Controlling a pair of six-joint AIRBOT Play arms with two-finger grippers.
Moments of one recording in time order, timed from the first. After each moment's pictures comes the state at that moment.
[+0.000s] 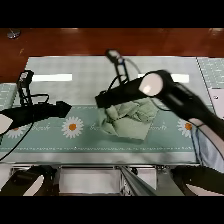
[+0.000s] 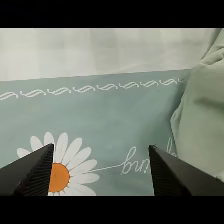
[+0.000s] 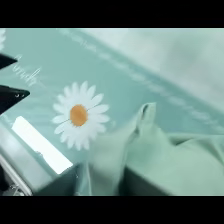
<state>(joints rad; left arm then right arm) -0.17 -0.66 0.64 1.20 -0.89 -1.55 0.69 -1.36 1.29 -1.01 0.89 1.58</state>
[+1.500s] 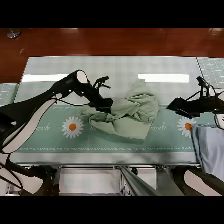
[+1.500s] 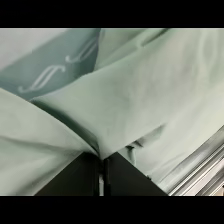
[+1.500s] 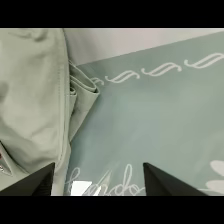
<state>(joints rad) -0.44 -1.76 1.37 0.89 -1.24 -1.40 -0.25 -1.14 0.79 -1.08 1.10 1.41</state>
